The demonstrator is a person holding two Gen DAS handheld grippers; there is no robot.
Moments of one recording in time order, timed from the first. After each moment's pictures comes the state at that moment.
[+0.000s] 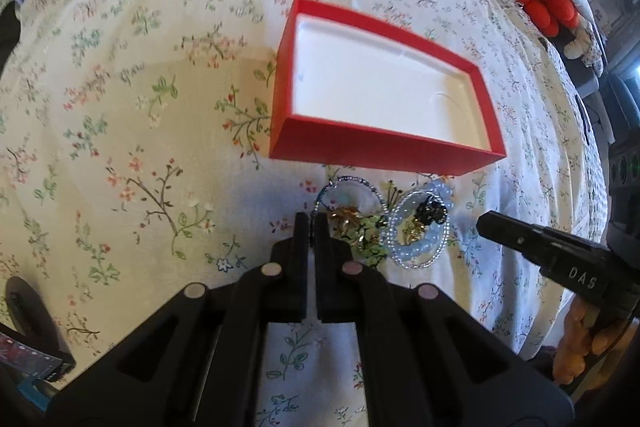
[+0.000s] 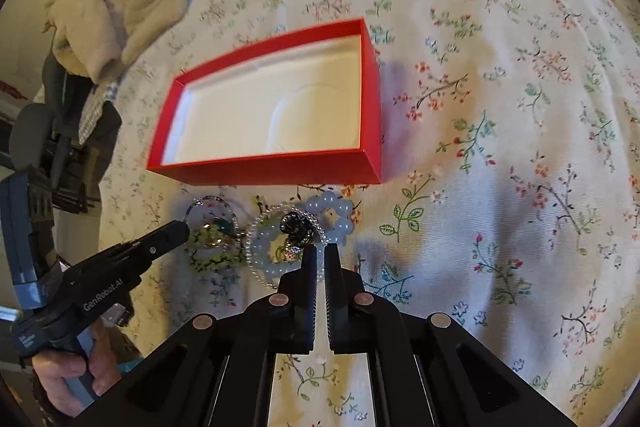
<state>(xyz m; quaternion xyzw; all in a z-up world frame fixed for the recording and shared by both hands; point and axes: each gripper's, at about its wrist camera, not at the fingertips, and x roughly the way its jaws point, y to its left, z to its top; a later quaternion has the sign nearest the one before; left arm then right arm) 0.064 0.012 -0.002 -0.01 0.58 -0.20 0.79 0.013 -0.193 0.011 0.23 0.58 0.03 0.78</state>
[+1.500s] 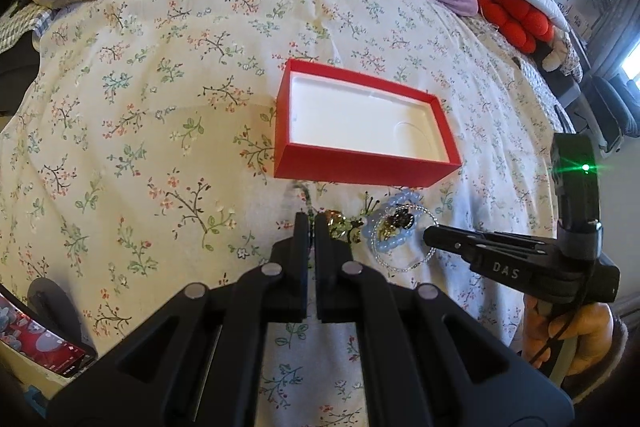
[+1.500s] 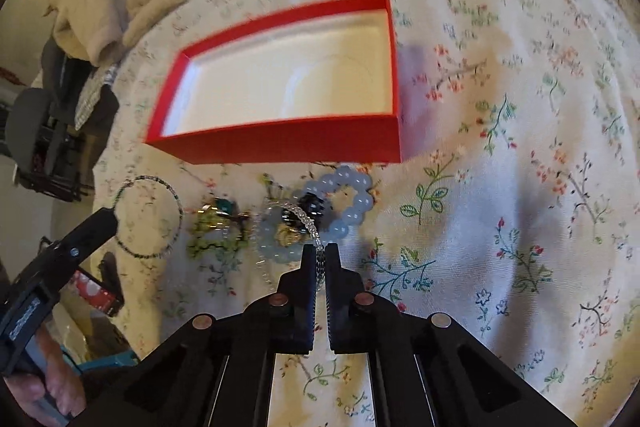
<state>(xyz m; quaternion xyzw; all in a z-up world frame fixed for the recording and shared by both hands) 0.036 0.030 0.045 -0.02 0.51 -0.22 0.83 0.011 -0.171 0.005 0.20 0.59 0.03 0.78</state>
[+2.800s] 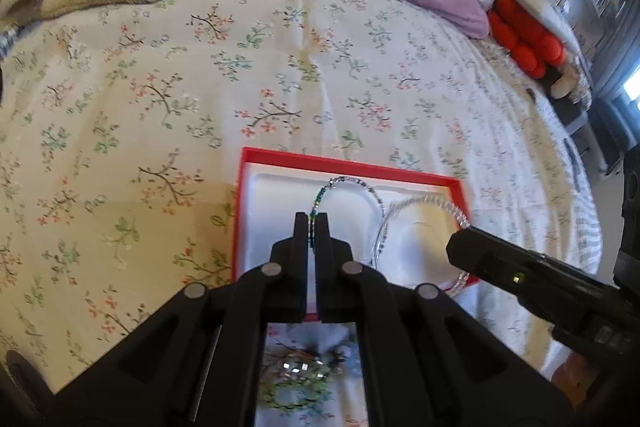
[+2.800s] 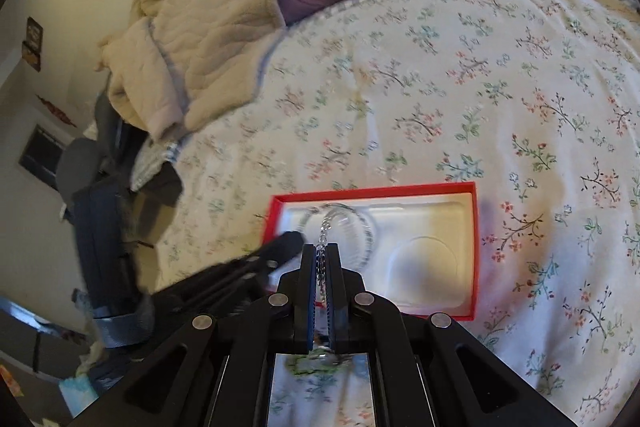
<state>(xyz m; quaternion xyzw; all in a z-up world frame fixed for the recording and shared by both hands) 0.127 -0.024 0.021 -0.03 0.50 -0.22 0.84 0.080 -0.179 0.063 0.26 0.48 0.07 0.84</state>
